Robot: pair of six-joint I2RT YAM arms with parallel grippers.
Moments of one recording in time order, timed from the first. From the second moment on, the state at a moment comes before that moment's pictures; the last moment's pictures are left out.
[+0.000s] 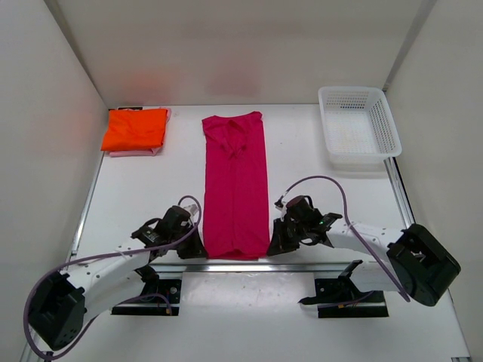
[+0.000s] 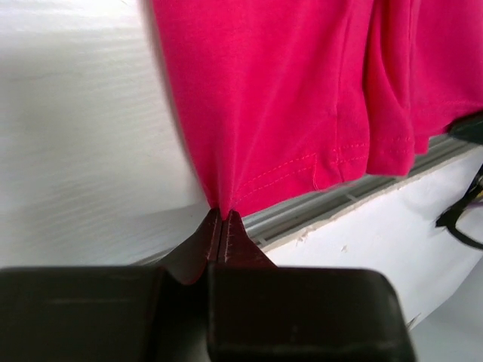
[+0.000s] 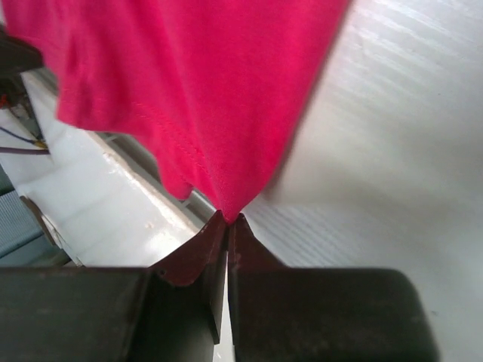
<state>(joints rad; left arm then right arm) -0.63 0.89 0.32 -0.43 0.25 -0.76 0.73 1.26 0.43 -0.15 -0.48 0.68</state>
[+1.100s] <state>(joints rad) -0.40 1.34 0.86 -0.50 0.40 -0.59 0.47 1.54 0.96 -0.49 -0.63 0.39</state>
